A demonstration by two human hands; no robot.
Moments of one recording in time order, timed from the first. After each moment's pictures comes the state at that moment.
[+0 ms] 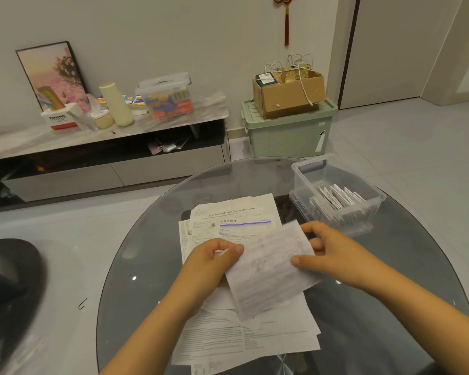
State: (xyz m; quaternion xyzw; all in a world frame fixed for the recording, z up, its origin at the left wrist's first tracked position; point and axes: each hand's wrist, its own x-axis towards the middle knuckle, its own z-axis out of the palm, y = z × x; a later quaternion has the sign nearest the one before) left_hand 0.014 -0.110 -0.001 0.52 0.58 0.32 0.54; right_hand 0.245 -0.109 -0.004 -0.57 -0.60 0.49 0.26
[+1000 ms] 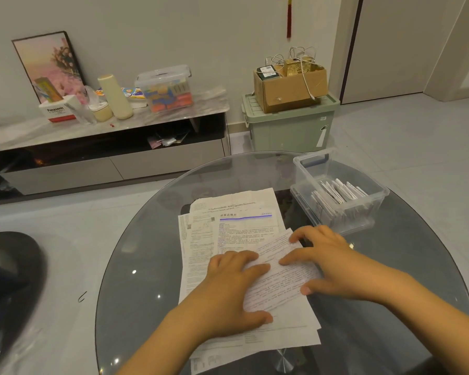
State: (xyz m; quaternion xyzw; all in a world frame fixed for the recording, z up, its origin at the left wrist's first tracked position) left_hand 0.019 -0.126 -0.025 0.85 0.49 -0.05 0.18; right_hand 0.247 -0.108 -0.020 -0.51 -0.84 0.20 0.01
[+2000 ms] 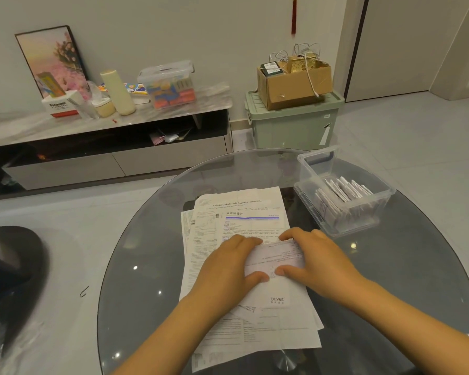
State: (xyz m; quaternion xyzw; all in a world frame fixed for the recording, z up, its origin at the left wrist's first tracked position) left_hand 0.028 -0.108 -0.032 0.81 0.56 0.10 0.17; right_hand 0.215 -0.109 -0.036 -0.60 -0.75 0.22 0.16
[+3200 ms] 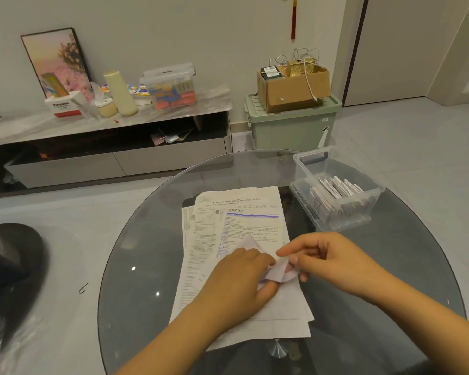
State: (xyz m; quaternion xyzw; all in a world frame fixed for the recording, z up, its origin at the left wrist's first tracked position) left_hand 0.044 -0.140 -0.026 0.86 0.48 0.12 0.13; right_hand 0.234 -0.139 0.005 -0.50 -0.62 0.53 0.30
